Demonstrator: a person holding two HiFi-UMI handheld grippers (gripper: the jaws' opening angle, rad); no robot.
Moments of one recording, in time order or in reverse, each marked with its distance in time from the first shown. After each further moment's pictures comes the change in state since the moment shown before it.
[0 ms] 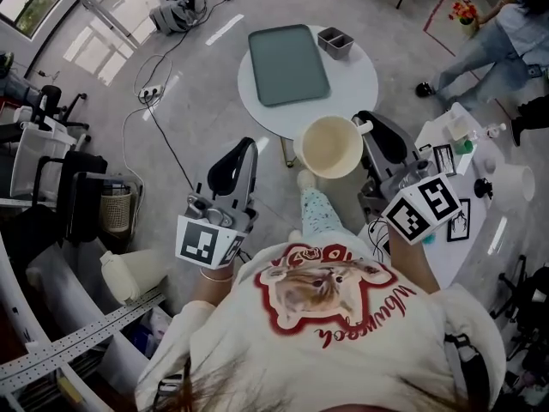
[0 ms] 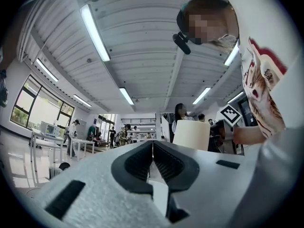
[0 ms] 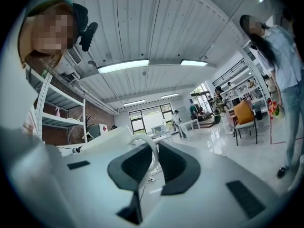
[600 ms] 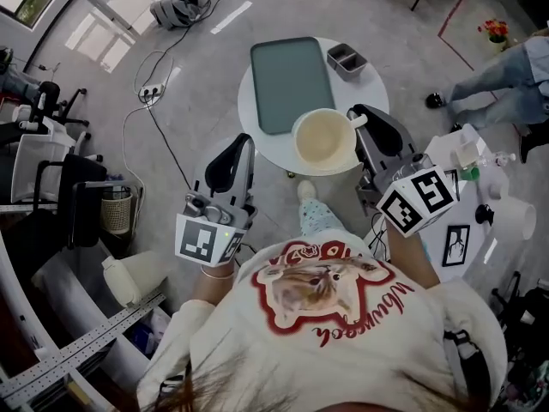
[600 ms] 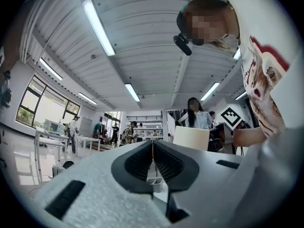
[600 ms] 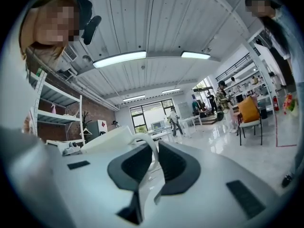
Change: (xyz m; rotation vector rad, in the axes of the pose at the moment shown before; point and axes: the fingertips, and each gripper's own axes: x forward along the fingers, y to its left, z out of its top) left arm 0.098 0.076 -0.033 -0.011 0.034 0.072; right arm 0.112 -0.089 0.002 -0.013 0.061 0.035
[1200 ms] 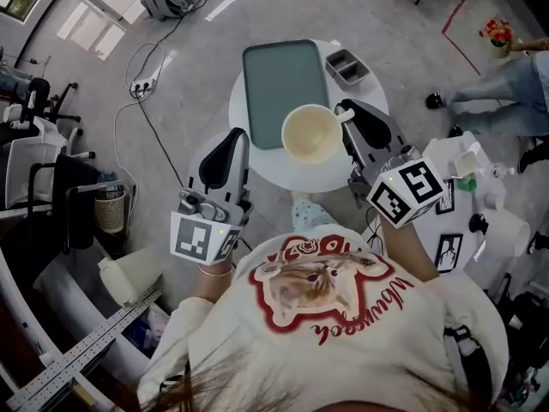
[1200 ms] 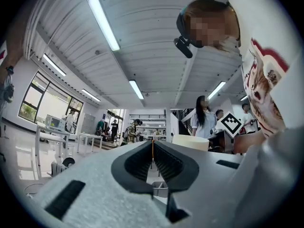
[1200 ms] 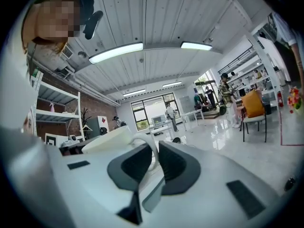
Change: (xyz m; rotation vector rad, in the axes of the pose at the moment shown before) left arm 0.069 0.037 -0.027 -0.034 0.020 0.035; right arm 0.069 -0.061 -0.016 0.014 0.069 0.039
